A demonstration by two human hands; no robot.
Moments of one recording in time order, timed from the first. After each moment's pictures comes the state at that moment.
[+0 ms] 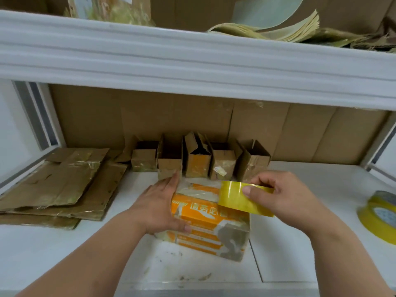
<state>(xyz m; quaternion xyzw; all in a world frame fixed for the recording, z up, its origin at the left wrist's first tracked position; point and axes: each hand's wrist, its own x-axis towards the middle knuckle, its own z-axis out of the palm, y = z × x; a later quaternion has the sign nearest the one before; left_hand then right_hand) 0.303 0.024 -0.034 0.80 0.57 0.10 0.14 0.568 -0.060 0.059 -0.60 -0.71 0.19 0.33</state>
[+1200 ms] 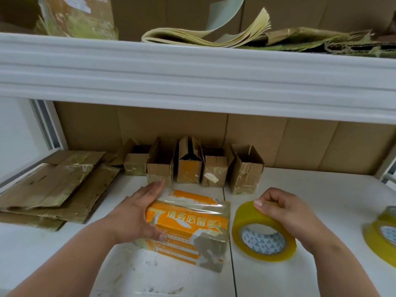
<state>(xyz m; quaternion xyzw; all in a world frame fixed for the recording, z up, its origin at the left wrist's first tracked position) 0.304 0.022 -0.043 0.77 0.58 0.14 0.23 0.668 -0.013 0.007 -0.60 -0.64 0.32 0.37</state>
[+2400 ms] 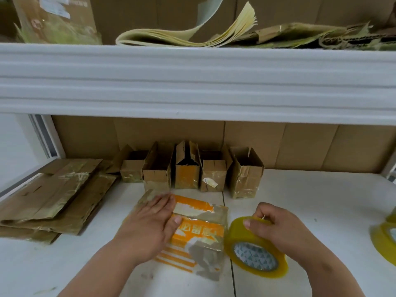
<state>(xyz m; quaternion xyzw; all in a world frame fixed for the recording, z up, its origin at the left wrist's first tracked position) 0.364 0.007 -0.031 0.79 0.61 0.04 0.07 0.656 -0.014 -0.003 -0.66 -0.63 0.30 0.28</state>
